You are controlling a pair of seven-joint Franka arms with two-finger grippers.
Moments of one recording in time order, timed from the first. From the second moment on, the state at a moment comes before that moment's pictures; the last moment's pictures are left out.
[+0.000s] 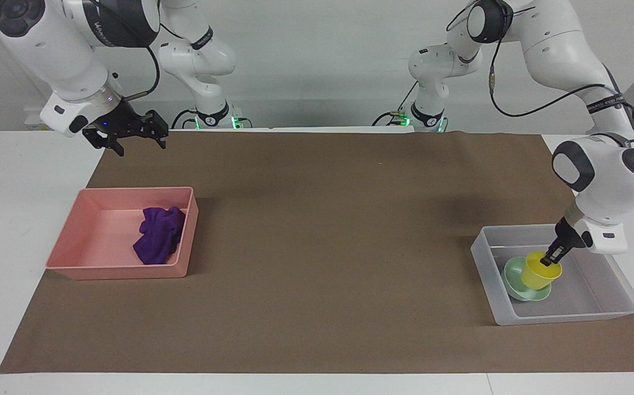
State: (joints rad) left arm 0.08 0.42 -0.02 -1.67 0.01 2.17 -0.53; right arm -0.03 0.00 -0.01 -1.60 0.03 1.41 -0.20
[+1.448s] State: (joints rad) left arm -0.02 -0.04 -0.03 -1.66 0.02 1.62 -0.10; right arm -0.03 0.00 0.00 -1.60 0.03 1.43 -0.20
